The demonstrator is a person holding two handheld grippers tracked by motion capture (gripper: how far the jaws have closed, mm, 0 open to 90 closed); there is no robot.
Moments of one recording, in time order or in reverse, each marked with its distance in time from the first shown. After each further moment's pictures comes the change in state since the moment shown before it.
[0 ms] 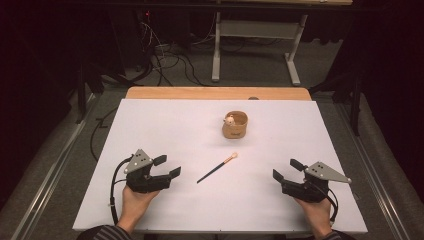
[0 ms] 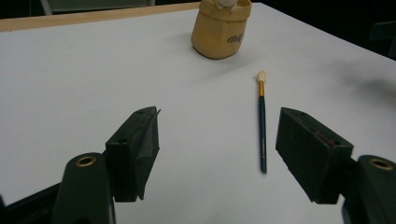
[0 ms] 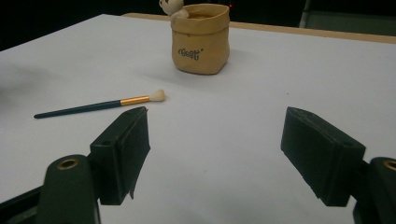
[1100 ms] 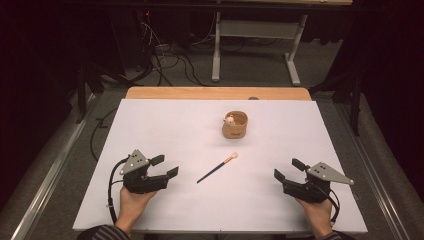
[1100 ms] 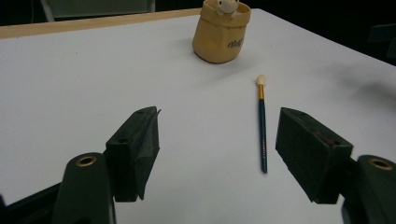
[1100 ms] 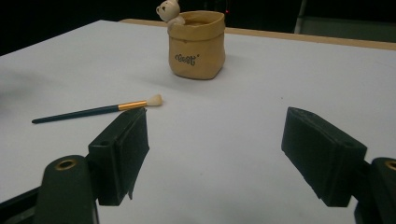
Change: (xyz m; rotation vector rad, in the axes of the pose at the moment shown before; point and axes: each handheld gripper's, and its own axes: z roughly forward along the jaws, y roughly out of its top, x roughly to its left) left arm 0.003 -0.001 -0.007 -0.022 0.002 -0.002; right arm -0.001 0.000 -0.004 -0.023 -0.012 0.005
